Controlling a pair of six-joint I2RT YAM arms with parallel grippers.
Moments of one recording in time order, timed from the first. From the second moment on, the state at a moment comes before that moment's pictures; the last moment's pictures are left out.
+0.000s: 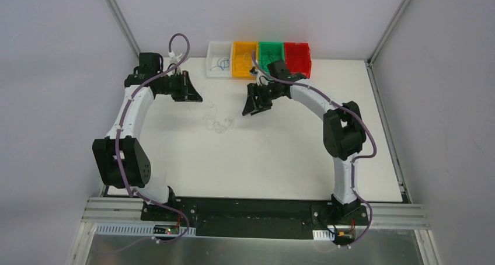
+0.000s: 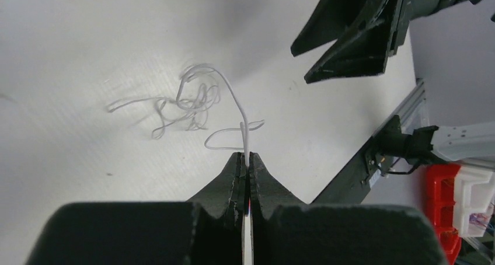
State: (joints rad) left arm 0.05 1.55 1.40 -0.74 0.84 -0.06; right arm 0.49 2.05 1.73 -0.62 -0.74 0.18
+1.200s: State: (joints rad) left arm 0.05 1.57 1.39 -0.78 0.70 -0.05; right arm 0.67 2.39 1.94 -0.44 -0.45 0.32
